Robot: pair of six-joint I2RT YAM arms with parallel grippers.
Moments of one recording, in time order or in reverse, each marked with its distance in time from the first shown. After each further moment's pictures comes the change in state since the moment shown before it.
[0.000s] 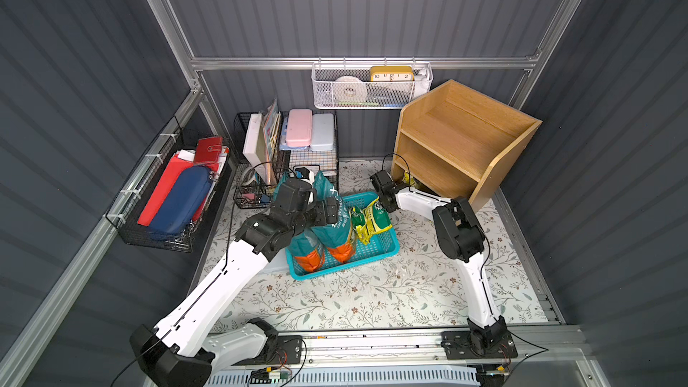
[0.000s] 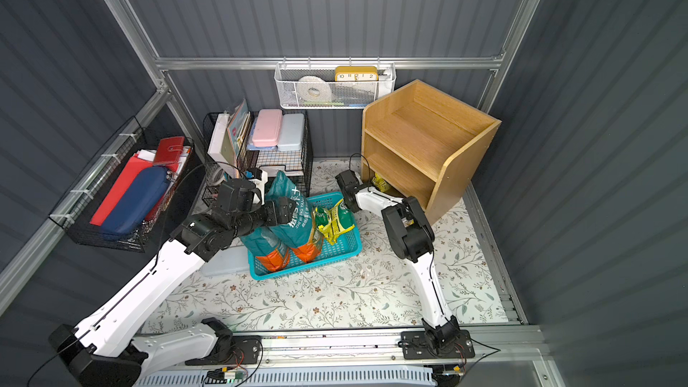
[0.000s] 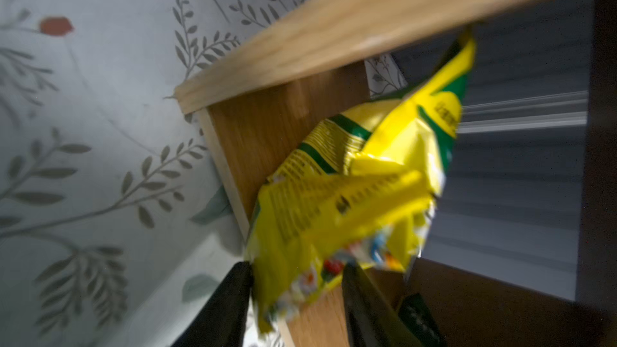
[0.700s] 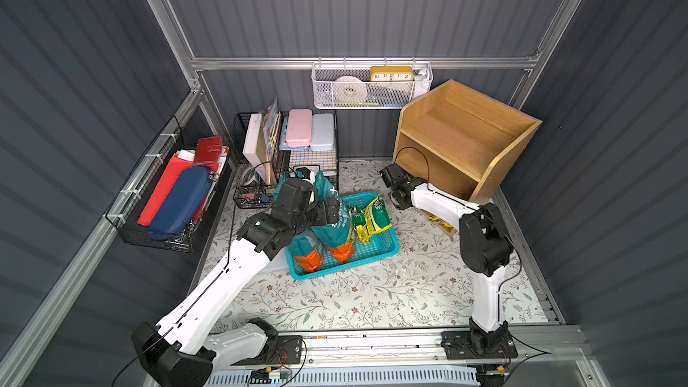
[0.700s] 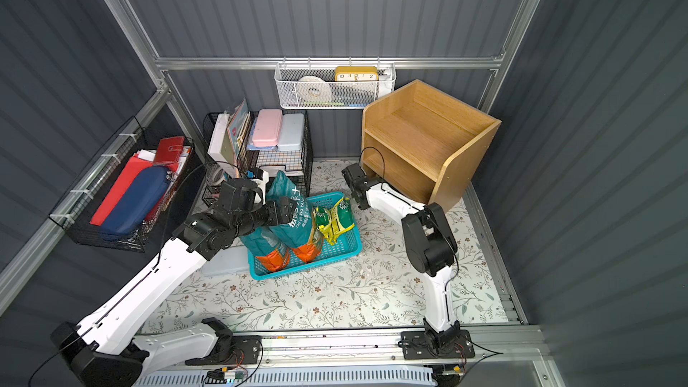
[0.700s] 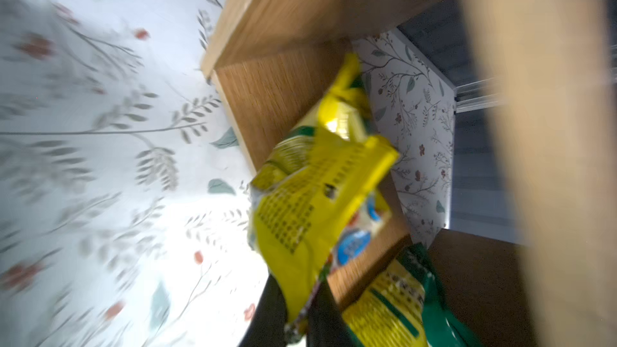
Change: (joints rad) left arm 0.000 0.016 0.000 0.001 -0.001 0.000; right arm 0.002 -0.340 -0.146 -0.181 -0.237 0.177
